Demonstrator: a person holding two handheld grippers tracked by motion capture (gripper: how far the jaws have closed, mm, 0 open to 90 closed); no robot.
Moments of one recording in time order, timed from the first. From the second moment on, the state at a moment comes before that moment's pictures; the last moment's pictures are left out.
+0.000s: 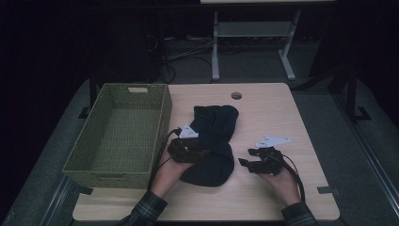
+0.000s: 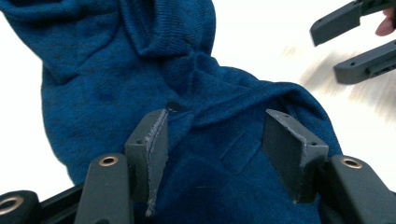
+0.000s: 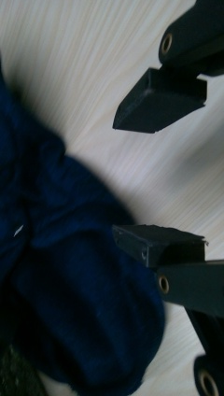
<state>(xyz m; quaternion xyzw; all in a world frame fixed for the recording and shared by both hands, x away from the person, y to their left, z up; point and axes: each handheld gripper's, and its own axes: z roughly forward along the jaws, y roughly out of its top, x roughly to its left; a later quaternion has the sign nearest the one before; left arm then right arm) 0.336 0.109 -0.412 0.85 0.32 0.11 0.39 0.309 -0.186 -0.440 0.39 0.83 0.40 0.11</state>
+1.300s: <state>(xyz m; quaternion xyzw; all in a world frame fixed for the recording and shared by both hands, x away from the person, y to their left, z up) 0.338 0.101 -0.425 0.87 0.32 0.11 0.37 0.305 -0.220 -0.433 0.38 0.83 0.39 0.09</state>
